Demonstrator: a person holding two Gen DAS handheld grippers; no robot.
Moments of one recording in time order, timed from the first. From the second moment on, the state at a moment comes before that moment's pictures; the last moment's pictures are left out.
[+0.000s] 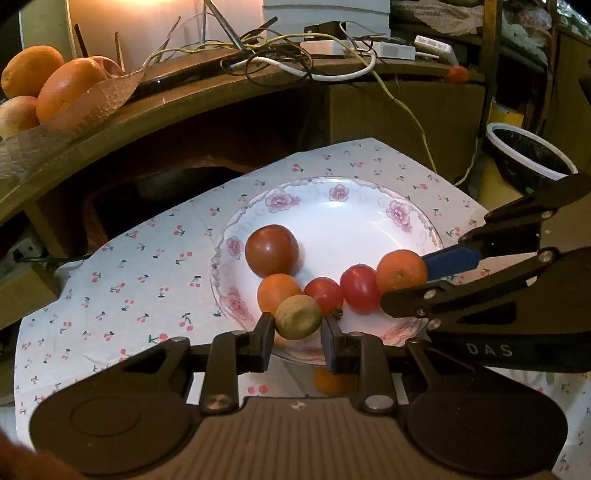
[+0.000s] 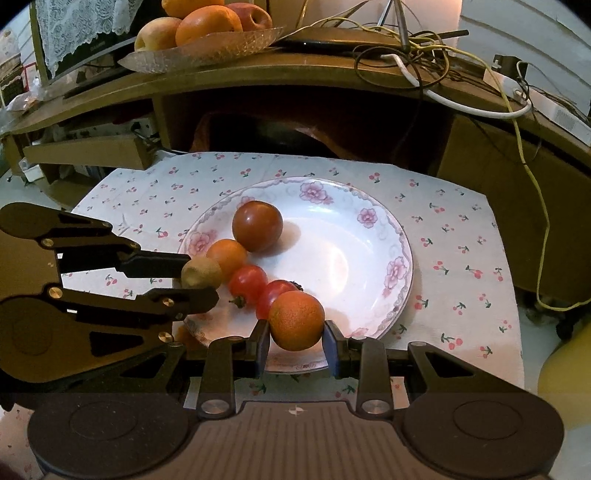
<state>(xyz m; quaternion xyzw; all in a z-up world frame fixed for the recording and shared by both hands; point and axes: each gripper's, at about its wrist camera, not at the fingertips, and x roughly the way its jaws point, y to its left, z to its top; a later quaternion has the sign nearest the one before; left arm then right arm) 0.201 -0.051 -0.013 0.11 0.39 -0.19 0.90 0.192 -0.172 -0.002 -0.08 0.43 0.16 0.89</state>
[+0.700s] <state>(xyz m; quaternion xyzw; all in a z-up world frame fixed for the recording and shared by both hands) 0.201 -0.054 -0.017 0.12 0.38 -0.18 0.90 0.198 -0.173 -0.005 -0.08 0.42 0.16 0.89</state>
